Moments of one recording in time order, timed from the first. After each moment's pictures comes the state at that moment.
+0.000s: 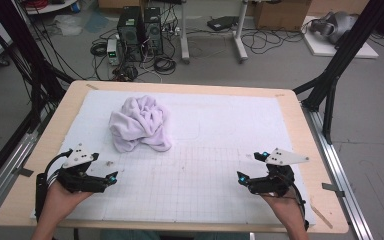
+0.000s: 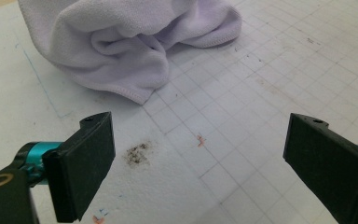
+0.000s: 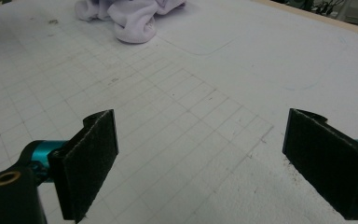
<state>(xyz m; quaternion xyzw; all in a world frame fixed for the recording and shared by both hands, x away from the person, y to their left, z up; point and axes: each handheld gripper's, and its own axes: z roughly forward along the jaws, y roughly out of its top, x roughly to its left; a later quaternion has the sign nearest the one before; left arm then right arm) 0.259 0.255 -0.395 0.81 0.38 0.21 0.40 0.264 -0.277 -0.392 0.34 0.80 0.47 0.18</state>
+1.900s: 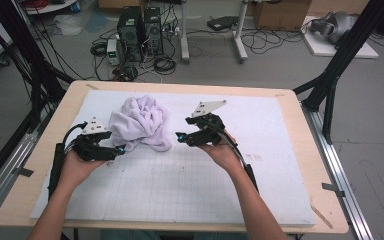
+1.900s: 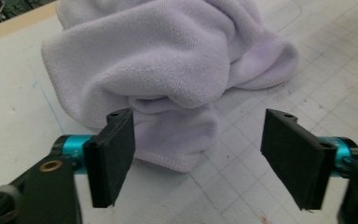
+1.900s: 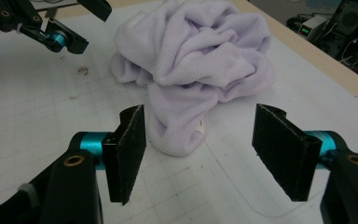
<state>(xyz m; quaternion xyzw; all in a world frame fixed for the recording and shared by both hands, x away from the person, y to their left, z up) 0.343 0.243 -0.391 0.82 0.38 0.20 0.38 0.388 -0.110 -0.355 0.21 0.86 0.46 0.12</state>
